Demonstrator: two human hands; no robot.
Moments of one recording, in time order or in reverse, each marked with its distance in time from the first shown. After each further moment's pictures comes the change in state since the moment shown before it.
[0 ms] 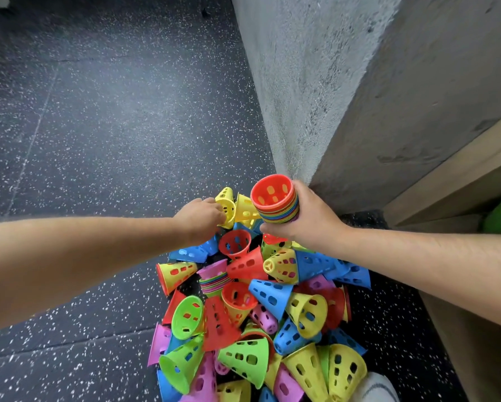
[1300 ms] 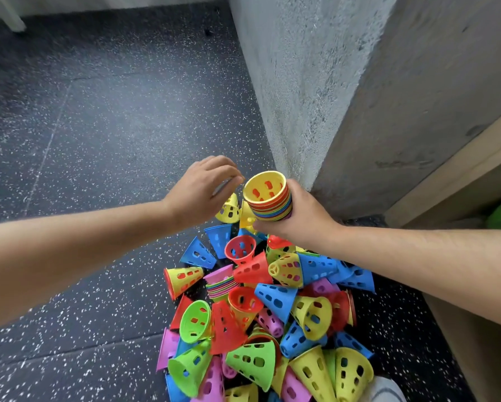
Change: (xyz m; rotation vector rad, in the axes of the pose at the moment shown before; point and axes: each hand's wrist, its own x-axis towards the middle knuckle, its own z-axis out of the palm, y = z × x) left_hand -0.037 0.000 -0.087 -0.431 0.768 0.109; right_hand -0.001 -0.028 0.005 0.015 0.032 -0.023
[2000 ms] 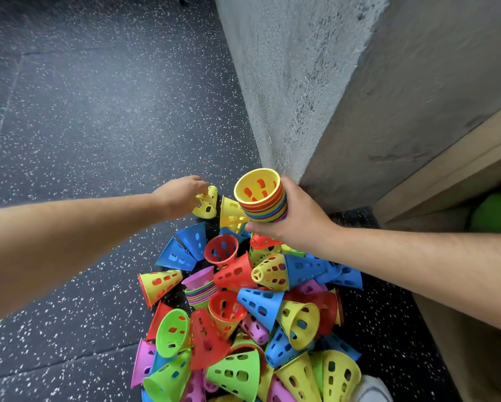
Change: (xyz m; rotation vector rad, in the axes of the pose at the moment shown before) left_hand 0.010 -0.094 0.087 0.192 -0.633 -0.358; right_hand 0.008 0.024 -0.009 0.043 -0.035 0.042
